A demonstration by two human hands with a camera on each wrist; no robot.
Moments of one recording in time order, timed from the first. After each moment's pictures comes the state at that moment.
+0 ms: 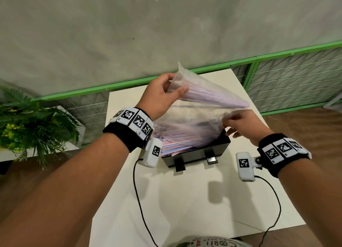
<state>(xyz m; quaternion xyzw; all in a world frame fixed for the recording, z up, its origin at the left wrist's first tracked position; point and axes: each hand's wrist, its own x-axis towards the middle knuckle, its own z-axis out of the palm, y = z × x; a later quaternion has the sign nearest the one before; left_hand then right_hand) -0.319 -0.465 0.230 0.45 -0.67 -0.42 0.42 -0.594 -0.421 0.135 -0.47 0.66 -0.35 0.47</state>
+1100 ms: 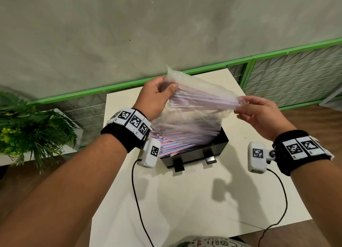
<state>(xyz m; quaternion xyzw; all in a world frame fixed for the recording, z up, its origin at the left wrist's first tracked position) -0.315 -0.473 0.223 0.48 -0.66 -0.41 0.42 -0.626 -0.416 0.161 -0.33 0.50 -0.56 0.57</state>
